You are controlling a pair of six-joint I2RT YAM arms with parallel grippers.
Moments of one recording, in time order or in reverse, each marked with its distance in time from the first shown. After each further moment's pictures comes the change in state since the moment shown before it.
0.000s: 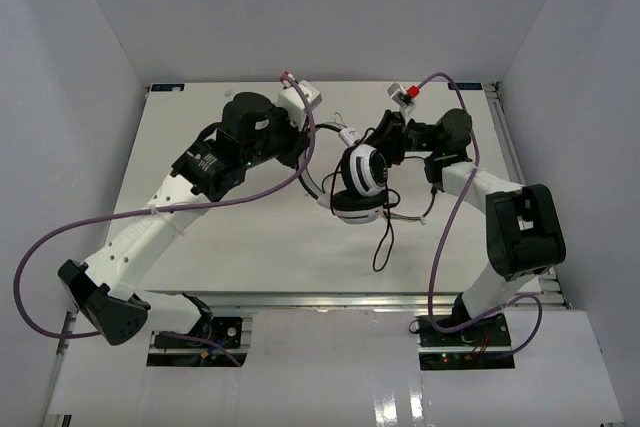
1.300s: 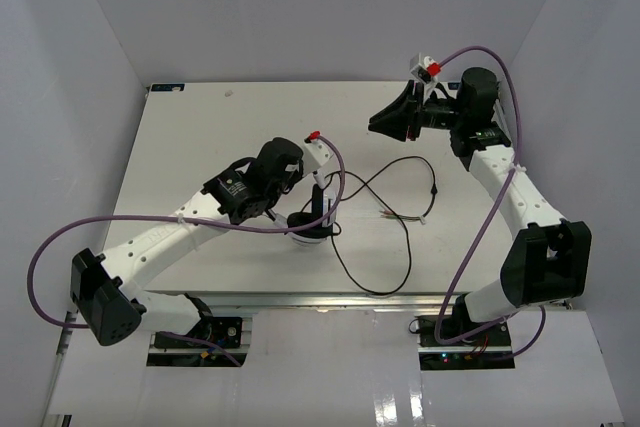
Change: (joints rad) left arm -0.136 -0.026 -0.299 -0.044 -0.589 0.384; right arm -0.076 -0.180 0.283 -0.908 0.144 -0.700
